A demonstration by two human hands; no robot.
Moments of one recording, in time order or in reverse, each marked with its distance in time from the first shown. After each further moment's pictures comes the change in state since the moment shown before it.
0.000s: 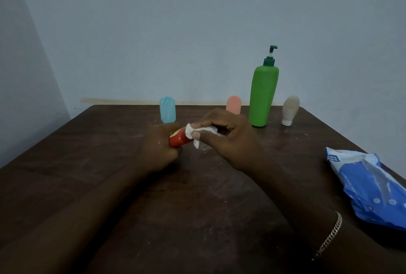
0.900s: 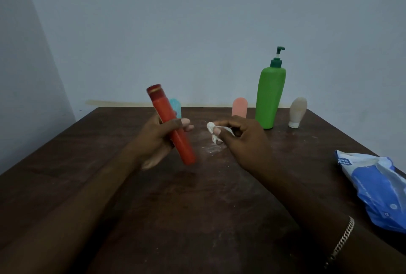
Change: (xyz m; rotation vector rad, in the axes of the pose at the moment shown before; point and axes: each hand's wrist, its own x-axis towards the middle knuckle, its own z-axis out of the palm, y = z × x) left_hand 0.012 0.005 -0.017 -1.111 -0.080 -0.344; right_hand -0.005 0.029 0.003 -0.086 0.149 0.236
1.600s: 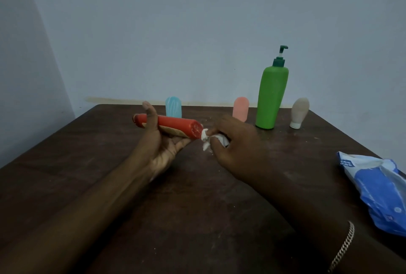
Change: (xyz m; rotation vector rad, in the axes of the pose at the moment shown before) left_hand 0.016 -0.028 -0.004 -0.703 0.160 -0.162; right_hand -0.008 -0.020 0.005 -0.334 -0.029 -0.333
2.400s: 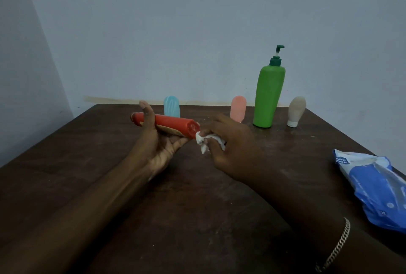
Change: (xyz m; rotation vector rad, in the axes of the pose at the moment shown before) left_hand 0.004 -0.003 -0.001 0.038 -0.015 0.027; right_hand 0.001 0.001 0.000 -0.010 -0.058 -0.054
